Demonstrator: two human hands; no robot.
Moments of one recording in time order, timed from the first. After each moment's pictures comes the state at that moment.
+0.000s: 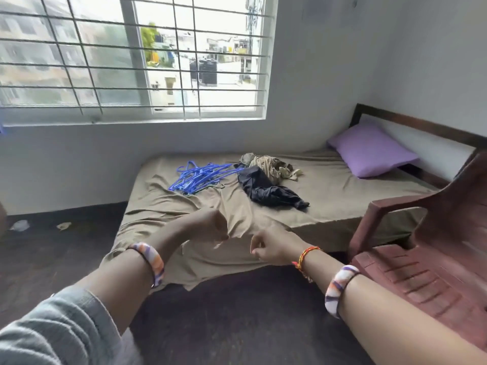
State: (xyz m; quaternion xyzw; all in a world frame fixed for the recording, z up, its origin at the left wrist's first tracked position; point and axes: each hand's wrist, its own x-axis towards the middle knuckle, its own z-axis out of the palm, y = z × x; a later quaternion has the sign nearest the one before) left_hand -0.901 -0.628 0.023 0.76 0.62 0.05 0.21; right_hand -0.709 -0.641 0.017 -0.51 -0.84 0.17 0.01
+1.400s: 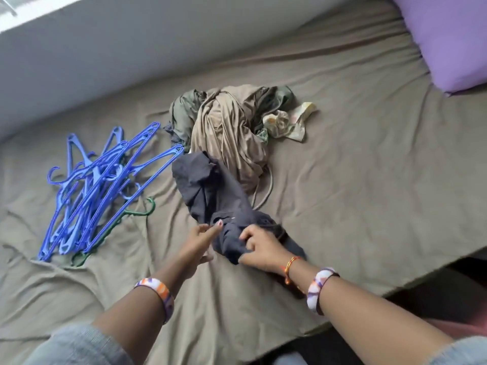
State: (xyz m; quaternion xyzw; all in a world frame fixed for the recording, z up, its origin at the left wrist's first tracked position) left_hand -0.813 0.038 -0.218 0.26 0.74 0.17 0.60; right_hand -0.650 0.035 -0.242 -0.57 -0.57 0.58 0.07
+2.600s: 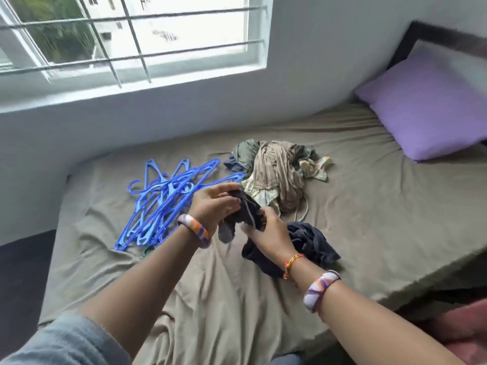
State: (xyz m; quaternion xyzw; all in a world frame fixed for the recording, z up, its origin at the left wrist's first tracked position) left_hand -0.974 -0.052 -0.044 0.33 0.48 0.50 0.64; right_hand -0.834 -0.065 -0.110 -0.66 -0.60 0.36 0.28
